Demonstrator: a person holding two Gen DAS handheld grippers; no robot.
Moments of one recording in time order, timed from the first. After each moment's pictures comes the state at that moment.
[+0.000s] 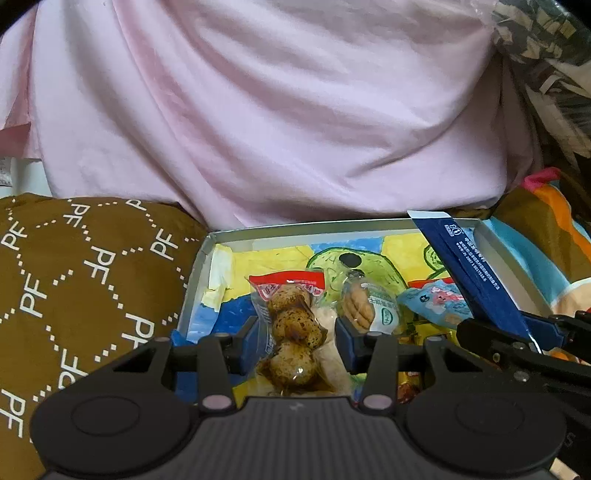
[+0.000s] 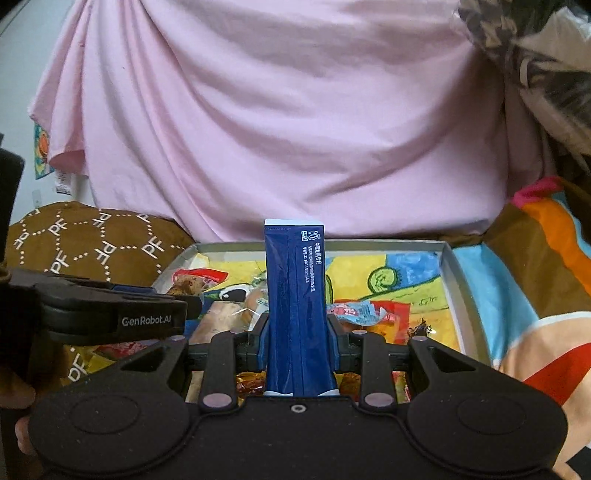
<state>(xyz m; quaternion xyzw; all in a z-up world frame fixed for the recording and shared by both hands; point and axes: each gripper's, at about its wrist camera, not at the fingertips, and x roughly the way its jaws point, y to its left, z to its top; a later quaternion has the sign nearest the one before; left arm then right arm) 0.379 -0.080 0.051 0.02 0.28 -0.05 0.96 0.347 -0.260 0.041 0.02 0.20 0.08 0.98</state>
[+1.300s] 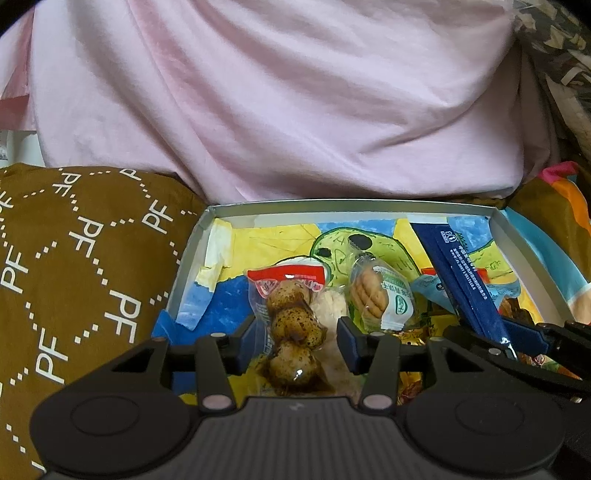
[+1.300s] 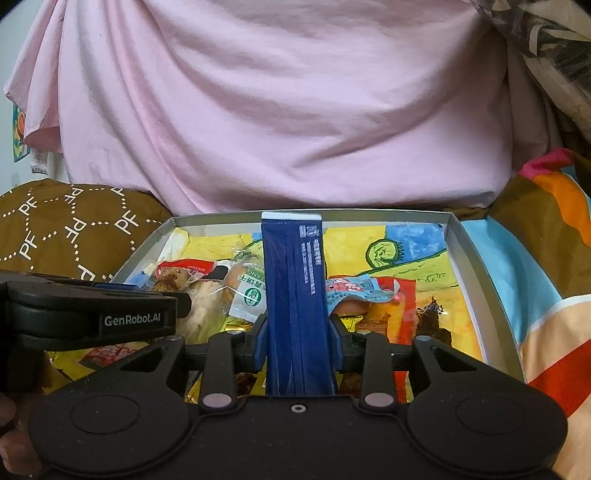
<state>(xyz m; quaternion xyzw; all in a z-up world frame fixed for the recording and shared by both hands) 0.397 -0.079 0.035 0.01 0.30 -0.04 0.95 0.375 -0.252 0.021 0.01 0.23 0.06 0.97</state>
